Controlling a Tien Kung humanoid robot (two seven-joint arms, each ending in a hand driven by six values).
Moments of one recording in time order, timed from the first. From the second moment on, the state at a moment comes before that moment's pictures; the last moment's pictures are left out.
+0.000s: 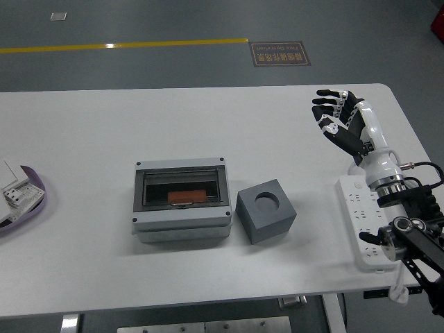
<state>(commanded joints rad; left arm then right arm) -0.01 0.28 -0.47 -0.30 0.36 0.14 -0.05 0.18 -0.45 1.06 1.50 -1.02 -0.35 0.37</state>
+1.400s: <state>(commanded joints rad) -0.03 0.25 -0.40 -0.28 0.29 0.15 -0.03 0.16 -0.45 1.10 1.49 -1.05 -0.36 0.37</state>
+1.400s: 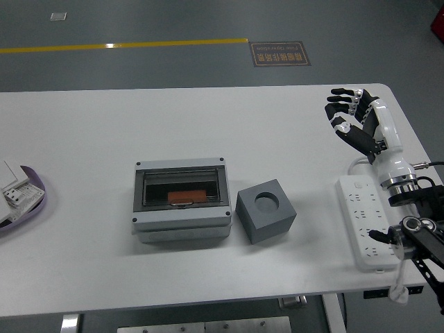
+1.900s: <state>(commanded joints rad) -0.03 0.26 -0.40 -0.28 0.29 0.15 -0.02 0.16 -0.45 1.09 1.48 -1.04 -0.36 0.37</state>
